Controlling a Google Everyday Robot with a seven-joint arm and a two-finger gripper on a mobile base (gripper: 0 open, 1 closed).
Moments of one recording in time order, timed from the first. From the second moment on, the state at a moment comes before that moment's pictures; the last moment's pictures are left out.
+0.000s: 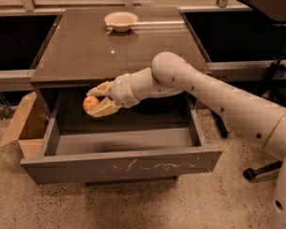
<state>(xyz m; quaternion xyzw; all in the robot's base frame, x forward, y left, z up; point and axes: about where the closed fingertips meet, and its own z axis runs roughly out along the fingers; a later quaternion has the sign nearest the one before) 0.603 0.139 0.773 -0.68 0.51 0.30 0.44</state>
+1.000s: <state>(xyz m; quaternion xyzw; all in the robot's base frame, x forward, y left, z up) 0.579 0.134 0.859 -0.72 0.47 0.24 0.46</state>
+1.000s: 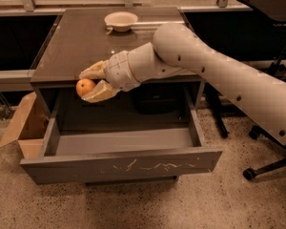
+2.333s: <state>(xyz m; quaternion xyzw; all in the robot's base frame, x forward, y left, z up) 0.725 0.080 0.882 -0.59 0.55 0.23 0.55</state>
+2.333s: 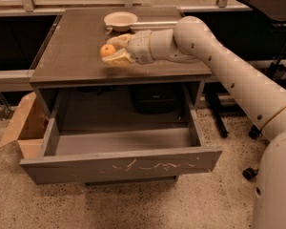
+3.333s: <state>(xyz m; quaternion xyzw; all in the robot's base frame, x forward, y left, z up) 0.790 0.064 0.853 -0.55 0.60 0.25 0.52</state>
